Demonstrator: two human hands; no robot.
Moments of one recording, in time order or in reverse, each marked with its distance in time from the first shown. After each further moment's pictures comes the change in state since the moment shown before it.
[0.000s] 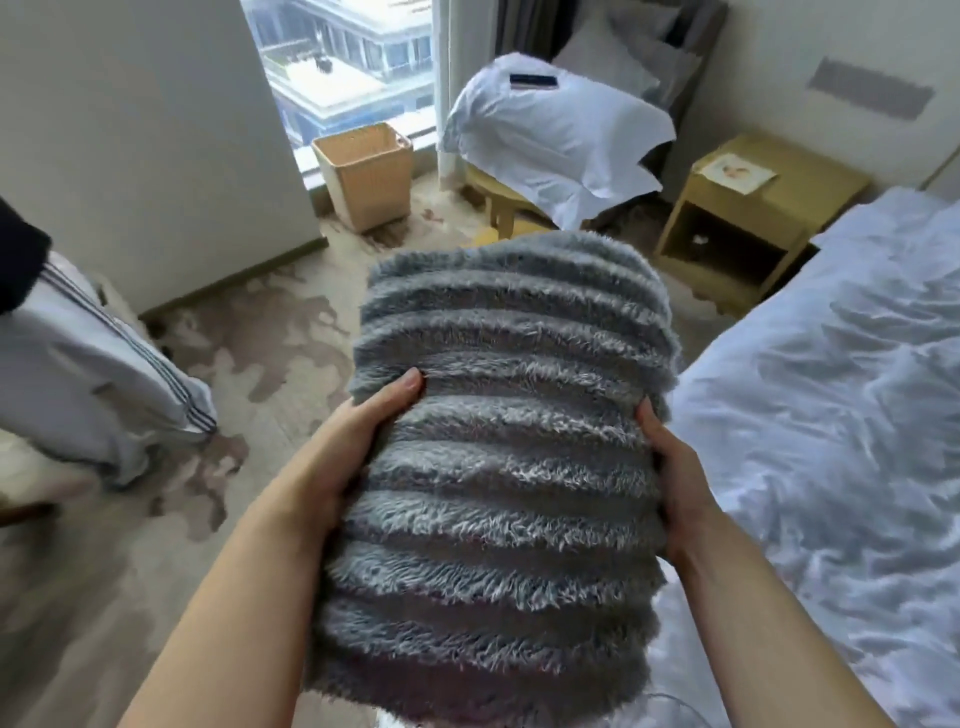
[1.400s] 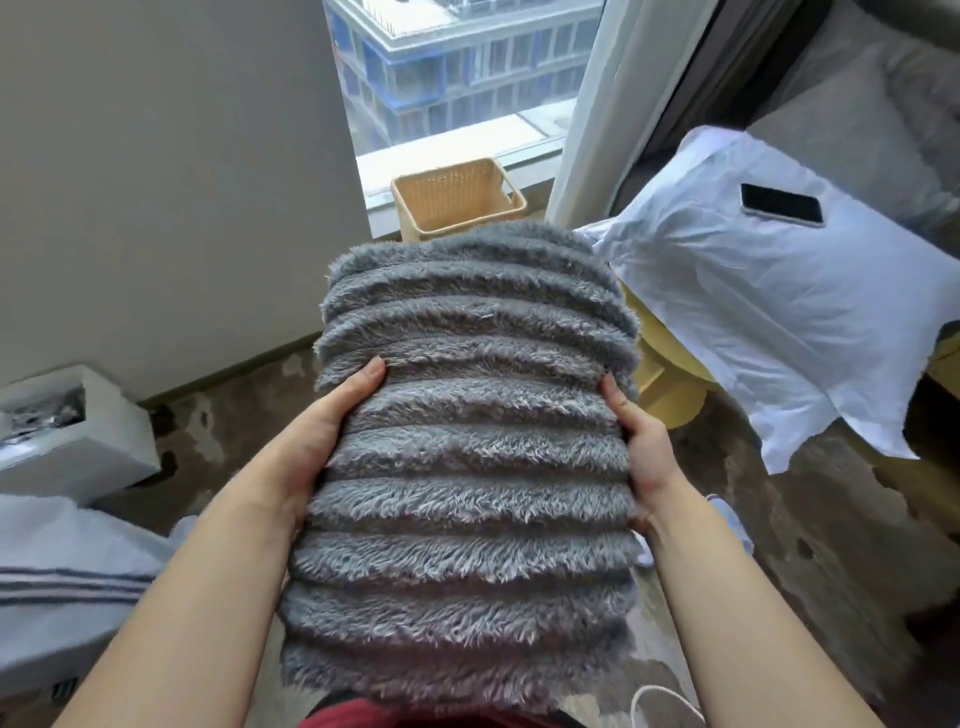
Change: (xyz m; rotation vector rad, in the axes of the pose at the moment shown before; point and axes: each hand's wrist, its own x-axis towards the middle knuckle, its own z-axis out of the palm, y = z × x) left_hand 0.552 0.450 -0.333 -0.187 0.164 -0.110; right_hand 0.729 -0.205 0.379 -0.363 -0.015 -0.007
